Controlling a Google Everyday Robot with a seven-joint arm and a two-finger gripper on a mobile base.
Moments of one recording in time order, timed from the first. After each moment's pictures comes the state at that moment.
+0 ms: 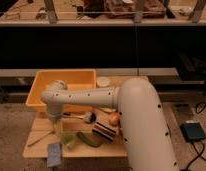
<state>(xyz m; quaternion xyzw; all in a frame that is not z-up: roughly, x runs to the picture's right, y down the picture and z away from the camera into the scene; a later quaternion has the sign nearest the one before) -0.270 0.192 0.809 -0.34 -0.24 -0.23 0.88</state>
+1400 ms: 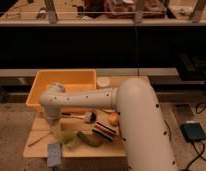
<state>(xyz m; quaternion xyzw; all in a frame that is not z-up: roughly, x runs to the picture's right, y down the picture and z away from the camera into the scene) -0.285 0.200 0.810 -0.32 -0.24 -0.23 0.88</state>
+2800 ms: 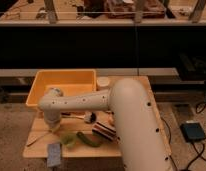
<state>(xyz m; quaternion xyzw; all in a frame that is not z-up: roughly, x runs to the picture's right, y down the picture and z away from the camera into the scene) -0.285 0.217 0.834 -0.31 -0.24 -0.29 0.87</state>
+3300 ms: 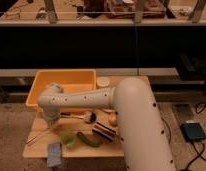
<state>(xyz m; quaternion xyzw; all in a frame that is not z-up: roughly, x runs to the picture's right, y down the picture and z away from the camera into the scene) -0.289 0.183 0.804 -0.30 -0.25 -0.29 0.87</state>
